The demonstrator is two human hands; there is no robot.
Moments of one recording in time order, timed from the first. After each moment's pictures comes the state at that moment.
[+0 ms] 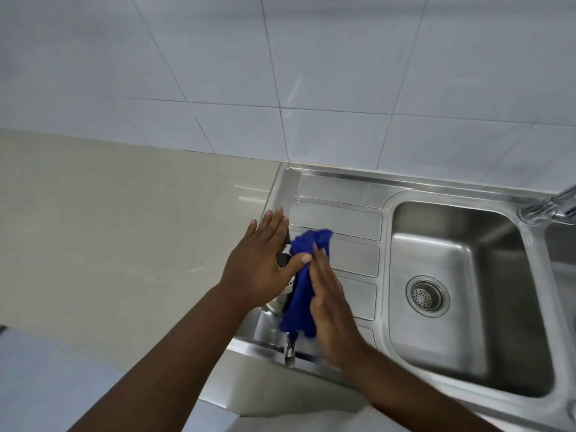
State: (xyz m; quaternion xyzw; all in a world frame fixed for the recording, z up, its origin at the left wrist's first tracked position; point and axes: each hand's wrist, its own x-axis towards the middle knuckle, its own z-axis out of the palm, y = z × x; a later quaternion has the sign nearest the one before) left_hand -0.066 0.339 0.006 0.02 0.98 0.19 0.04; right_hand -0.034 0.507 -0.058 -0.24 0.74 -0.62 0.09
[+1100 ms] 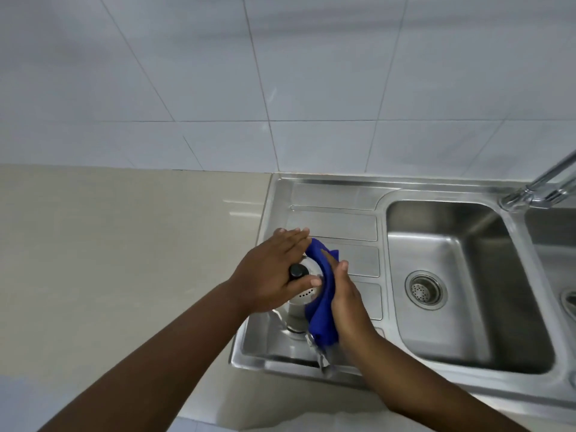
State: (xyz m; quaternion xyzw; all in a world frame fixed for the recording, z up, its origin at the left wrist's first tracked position) left_hand -0.080 0.318 0.009 0.22 0.96 0.15 0.06; right_hand -0.054 0.488 -0.044 0.12 0.64 -0.73 0.23
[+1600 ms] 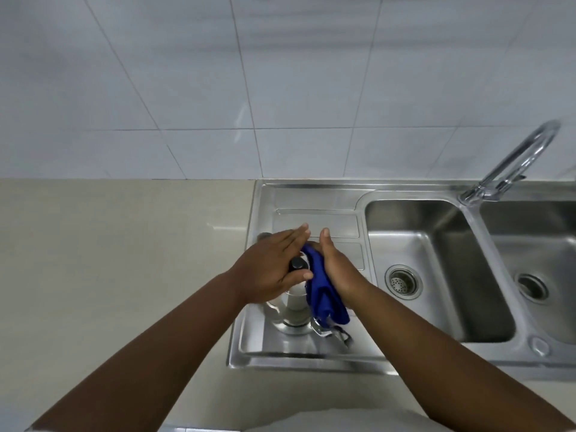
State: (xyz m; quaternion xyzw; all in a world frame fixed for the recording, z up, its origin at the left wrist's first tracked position) left_hand -0.084 0.308 0.009 0.31 0.93 0.17 0.06; right_hand -0.083 0.482 -0.001 0.10 0.70 -0.64 0.31
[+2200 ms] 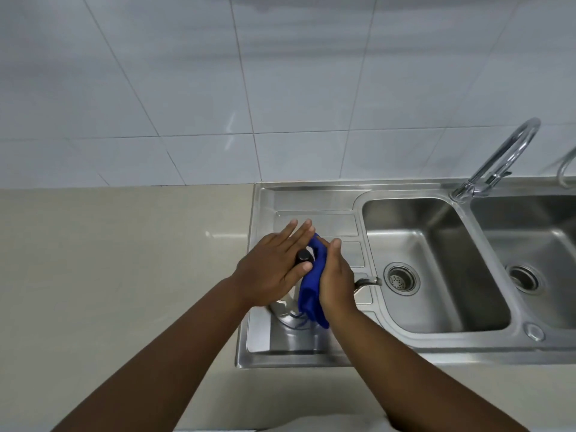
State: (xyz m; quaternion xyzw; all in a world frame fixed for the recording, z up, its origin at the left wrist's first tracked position) left_hand -0.072 0.301 0.004 0.30 0.93 0.19 0.06; right_hand -0.040 0.445 0.001 0.23 0.70 -0.68 0.05
